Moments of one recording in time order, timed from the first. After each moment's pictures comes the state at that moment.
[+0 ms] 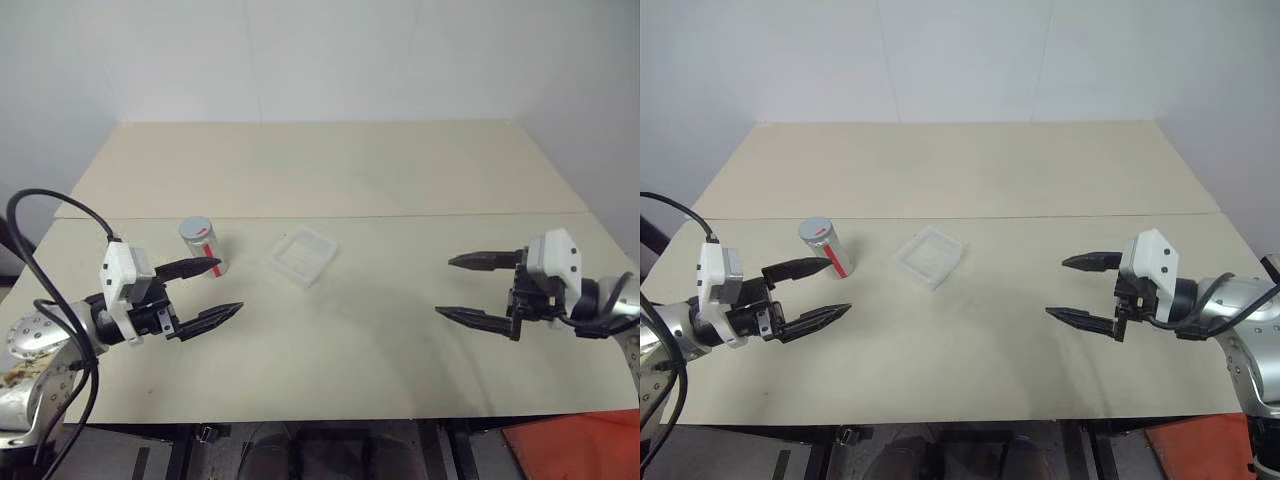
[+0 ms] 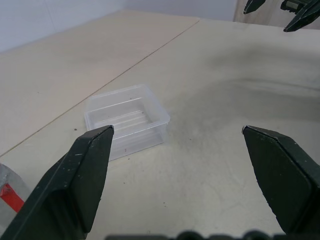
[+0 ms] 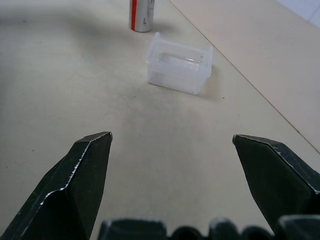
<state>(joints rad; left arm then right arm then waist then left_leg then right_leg) 0.00 0.80 0.36 -0.37 -0.67 0.39 -1.05 -0.14 -0.94 -0.26 -0.31 0.55 0.36 1.16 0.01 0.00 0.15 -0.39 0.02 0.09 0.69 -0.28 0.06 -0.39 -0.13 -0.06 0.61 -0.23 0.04</state>
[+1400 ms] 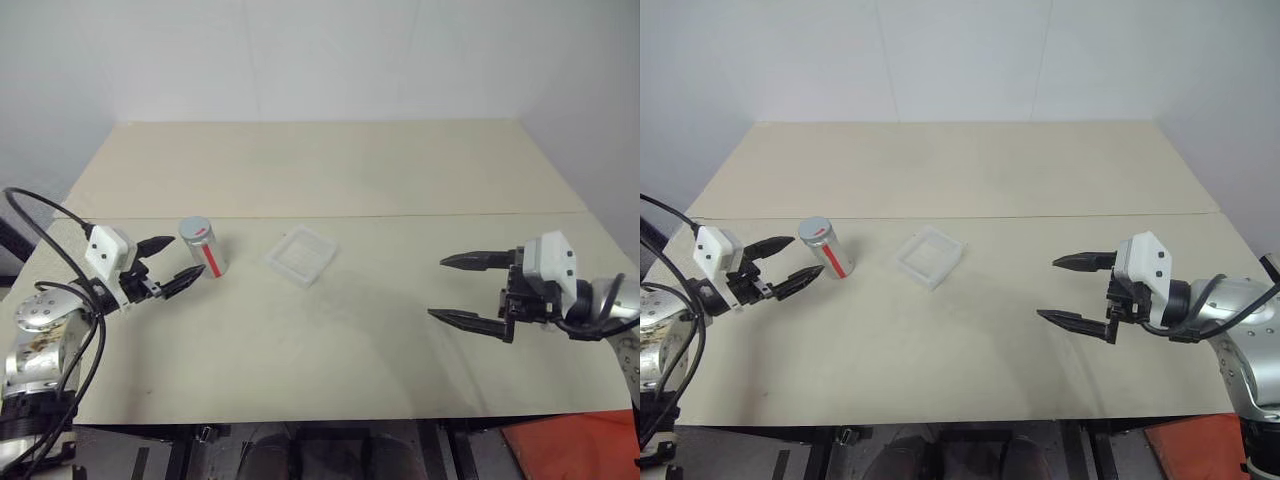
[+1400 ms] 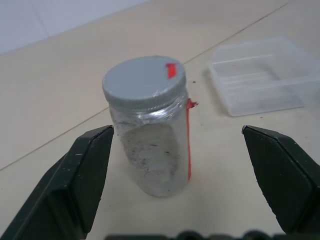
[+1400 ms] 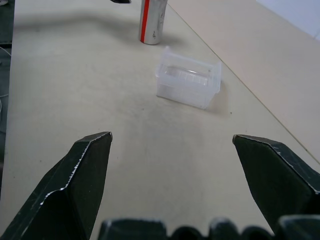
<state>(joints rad) -0.28 0.74 0.29 0.23 -0.39 0.10 -0.95 -0.14 -0.91 -0.25 -0.36 0.57 0.34 1.14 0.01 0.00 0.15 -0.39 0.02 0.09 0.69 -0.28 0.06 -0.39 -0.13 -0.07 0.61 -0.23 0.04</state>
